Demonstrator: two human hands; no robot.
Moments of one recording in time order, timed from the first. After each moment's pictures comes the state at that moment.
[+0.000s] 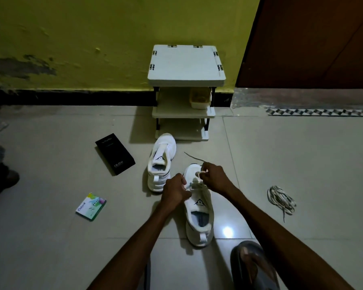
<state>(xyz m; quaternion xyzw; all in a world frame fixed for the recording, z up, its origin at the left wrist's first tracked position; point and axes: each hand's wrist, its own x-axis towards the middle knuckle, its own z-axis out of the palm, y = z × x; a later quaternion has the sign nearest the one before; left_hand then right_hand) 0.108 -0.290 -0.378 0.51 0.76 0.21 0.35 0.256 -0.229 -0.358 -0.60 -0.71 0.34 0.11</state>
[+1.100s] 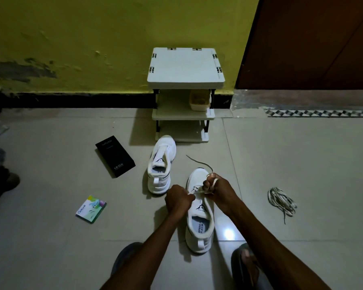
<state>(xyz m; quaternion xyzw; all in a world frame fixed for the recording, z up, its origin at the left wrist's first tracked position) 0.132 -0.299 -0.383 0.40 0.82 0.20 0.35 0.263 -0.255 -0.374 -0.55 -0.25 0.71 0.37</state>
